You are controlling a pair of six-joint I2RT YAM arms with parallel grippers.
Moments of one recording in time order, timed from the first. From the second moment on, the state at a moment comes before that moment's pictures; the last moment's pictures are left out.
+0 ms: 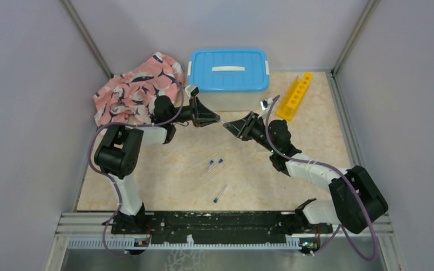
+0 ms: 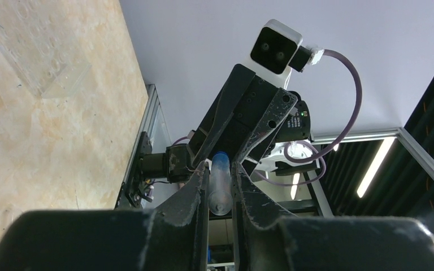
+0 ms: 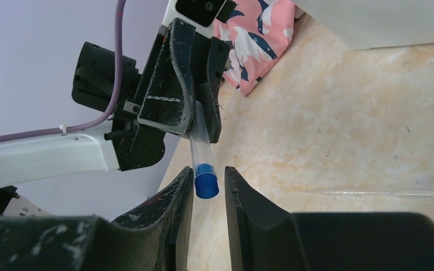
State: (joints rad) left arm -0.36 1.89 0.95 1.12 1.08 -1.63; right arm 0.55 1.28 0.56 0.71 -0.26 0.91
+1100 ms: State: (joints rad) left arm -0.37 1.89 0.94 1.06 1.06 -1.55; right arm 0.55 1.29 0.61 0.61 -0.26 0.88
